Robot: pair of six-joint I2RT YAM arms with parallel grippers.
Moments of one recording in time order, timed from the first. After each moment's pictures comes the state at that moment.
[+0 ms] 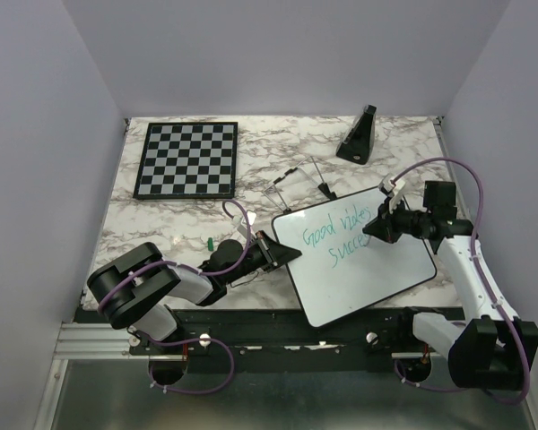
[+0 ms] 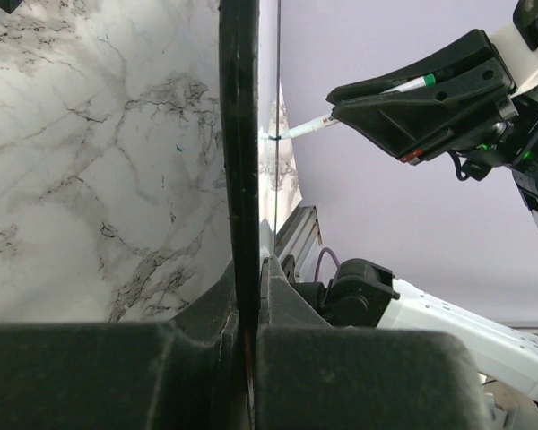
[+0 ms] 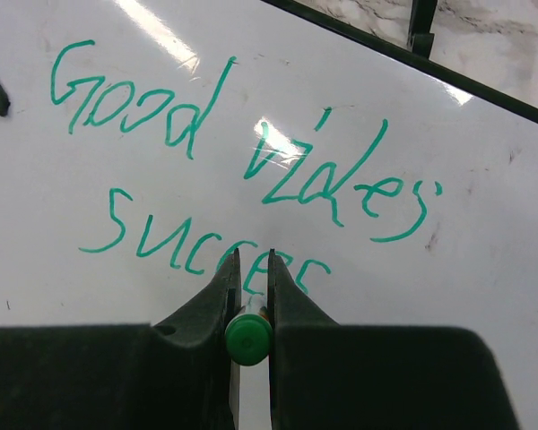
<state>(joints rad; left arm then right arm) -0.88 1.51 0.27 1.14 0.11 -1.24 -0.07 1.06 0.75 -0.58 -0.82 -0.57</state>
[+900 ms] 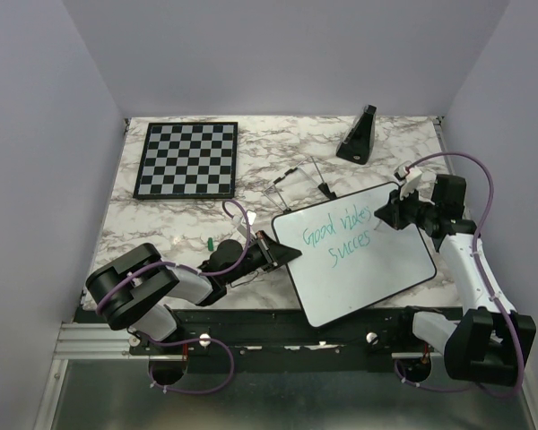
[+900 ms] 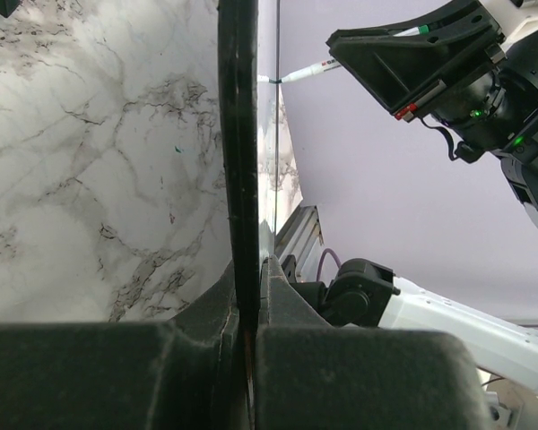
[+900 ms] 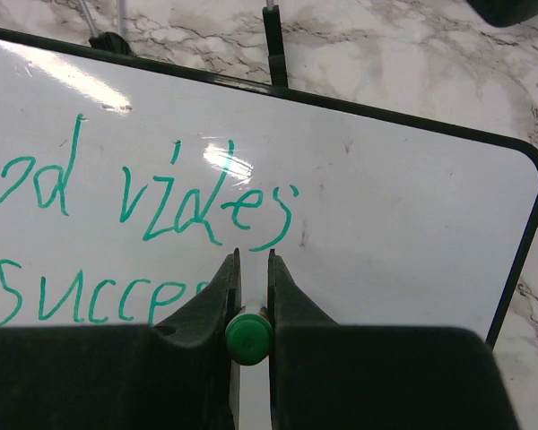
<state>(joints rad) -0.88 1.50 0.27 1.13 0.11 -1.23 -0.14 1.09 0.74 -0.36 -0.69 -0.40</state>
